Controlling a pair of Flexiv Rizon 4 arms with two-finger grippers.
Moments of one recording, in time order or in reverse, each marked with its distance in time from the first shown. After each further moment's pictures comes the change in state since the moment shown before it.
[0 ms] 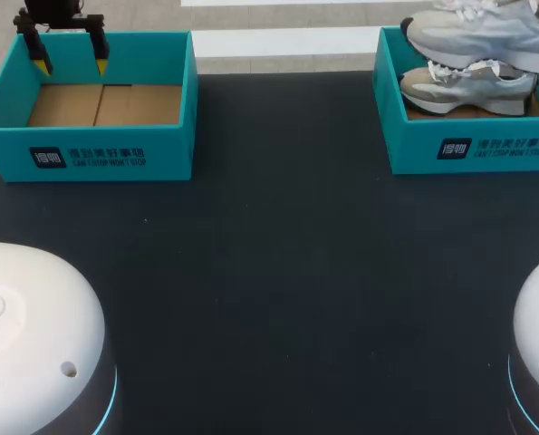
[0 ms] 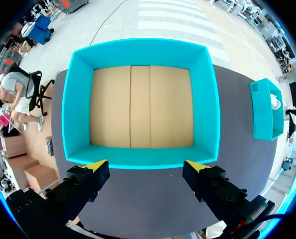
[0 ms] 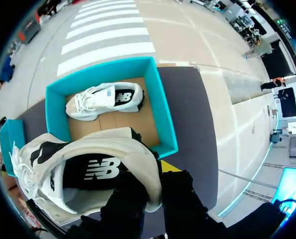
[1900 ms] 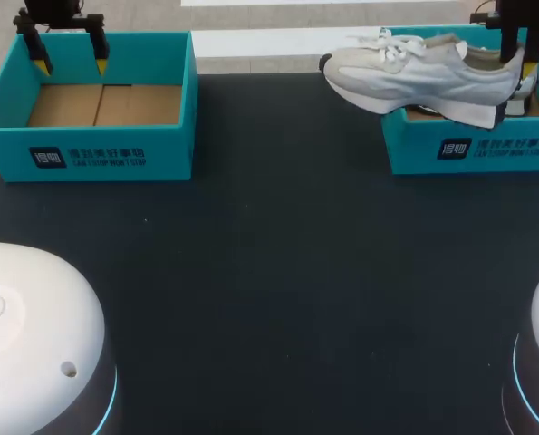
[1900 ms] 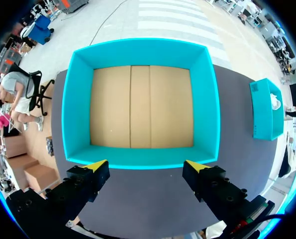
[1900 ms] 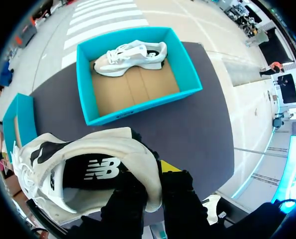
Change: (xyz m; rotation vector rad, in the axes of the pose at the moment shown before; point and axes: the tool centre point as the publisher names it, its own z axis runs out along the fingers) left arm 0.000 0.000 0.000 0.000 0.000 0.000; right arm 0.105 -0.170 -0.044 0.062 0.021 0.073
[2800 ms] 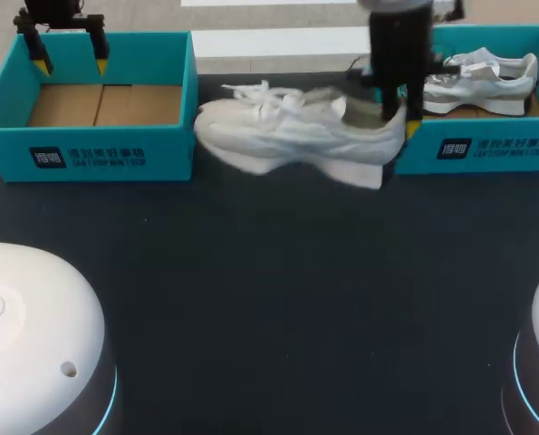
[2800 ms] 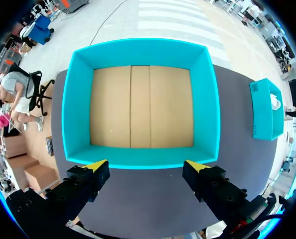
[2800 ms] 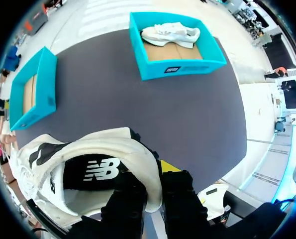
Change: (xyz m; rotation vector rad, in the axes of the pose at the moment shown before) left arm 0.000 0.000 0.000 0.000 0.000 0.000; right arm 0.143 -0.175 -0.024 0.030 0.019 -0.066
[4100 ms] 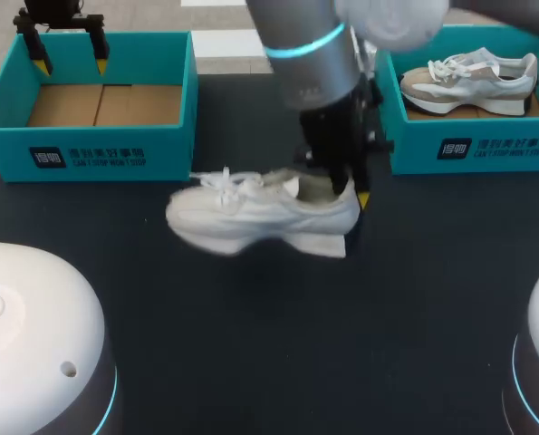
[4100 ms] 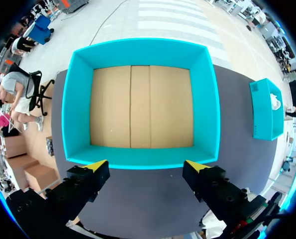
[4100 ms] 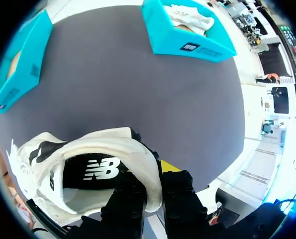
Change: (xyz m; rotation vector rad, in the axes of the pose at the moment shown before) left arm 0.000 0.000 0.000 0.000 0.000 0.000; right arm 0.056 -0.045 0.091 0.040 -0.149 -0.037
